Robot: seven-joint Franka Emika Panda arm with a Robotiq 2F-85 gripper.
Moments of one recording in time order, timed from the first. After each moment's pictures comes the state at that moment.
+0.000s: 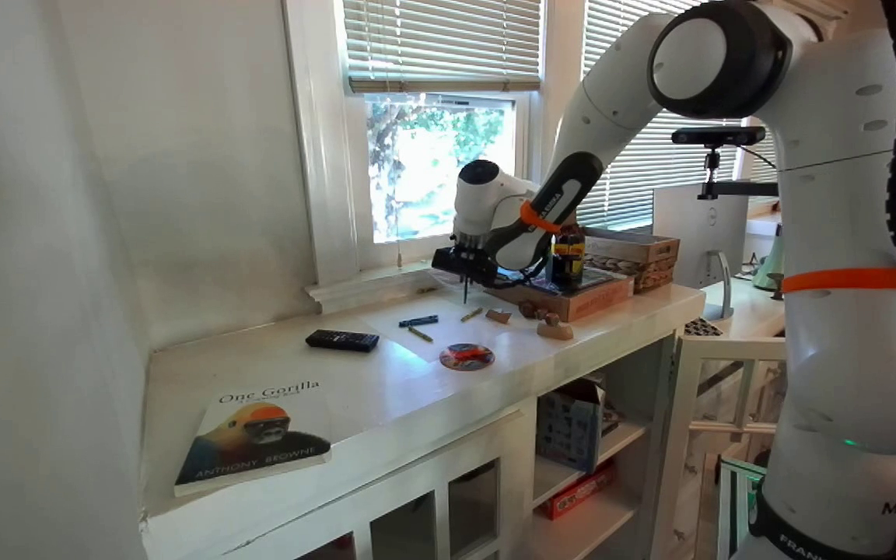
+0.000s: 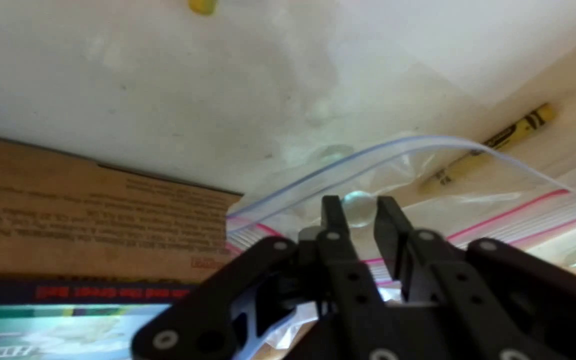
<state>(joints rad) -0.20 0.23 -0.21 -2.04 -0.89 2.78 1.66</state>
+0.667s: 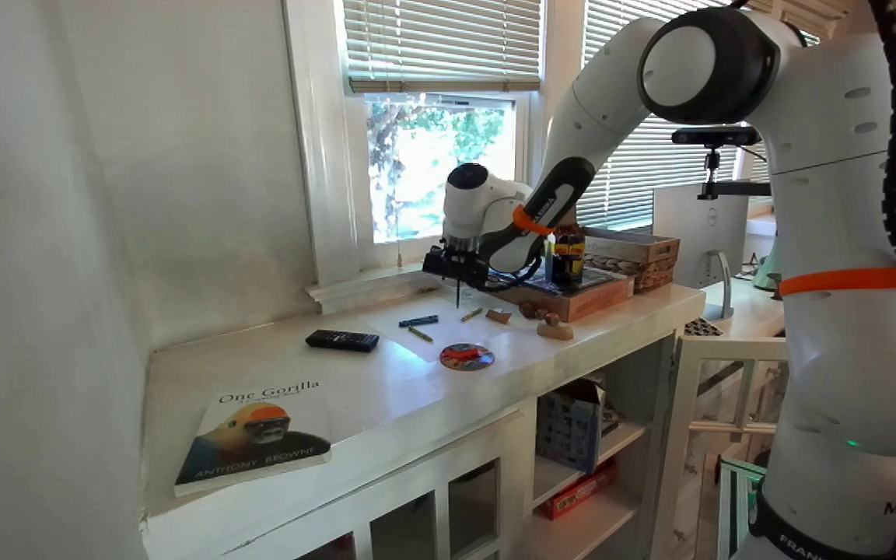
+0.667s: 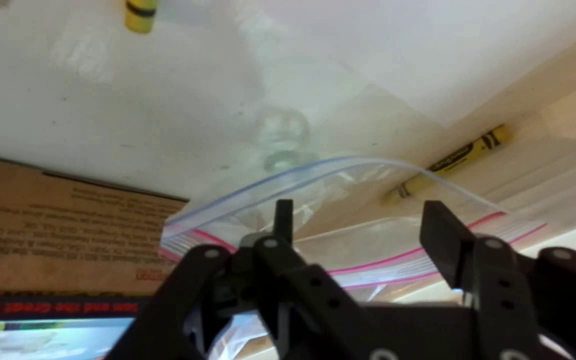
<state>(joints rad) -0.17 0.26 -0.20 -2.00 -0.94 2.78 1.68</state>
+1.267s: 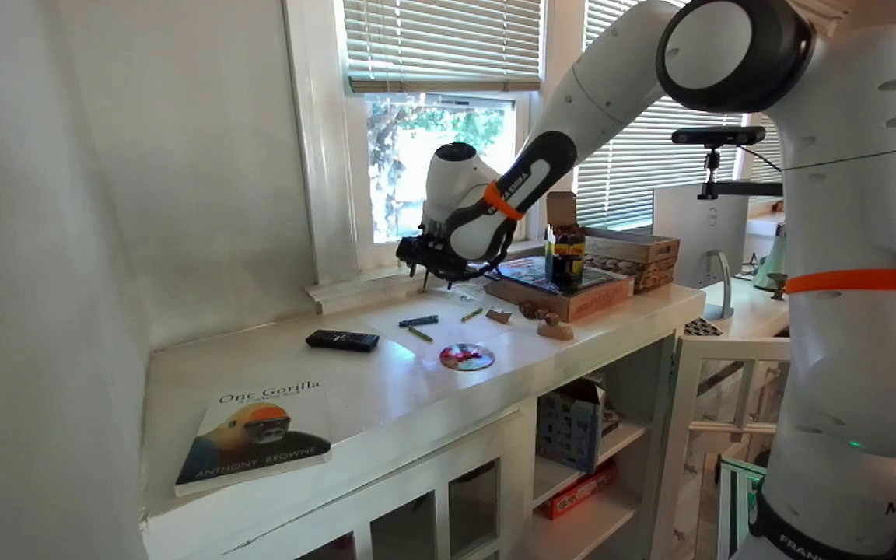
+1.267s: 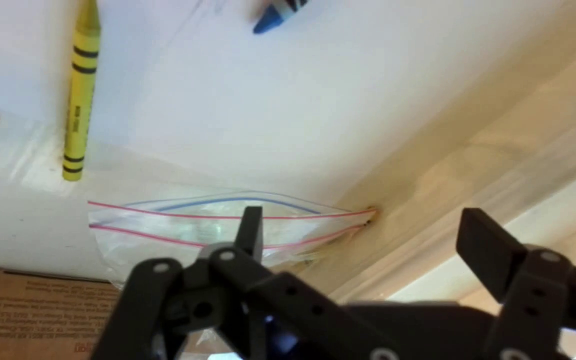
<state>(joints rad) -0.13 0.21 -0.12 -2.02 -0.55 2.75 1.43</state>
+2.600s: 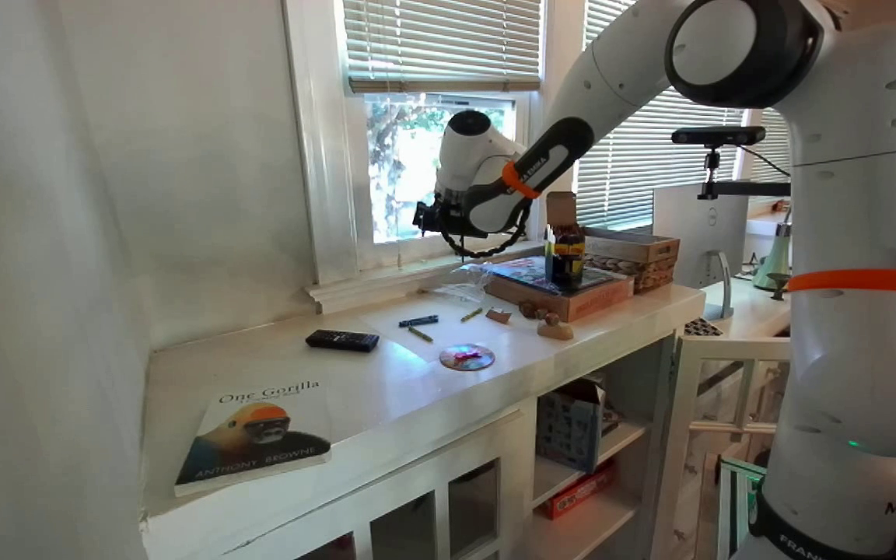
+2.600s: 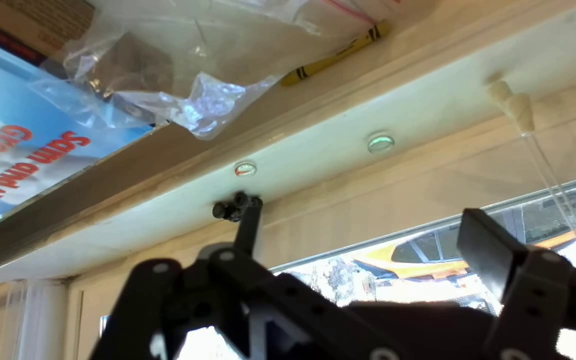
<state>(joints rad) -0.15 0.17 -0.19 -1.92 -0.76 2.77 1.24</state>
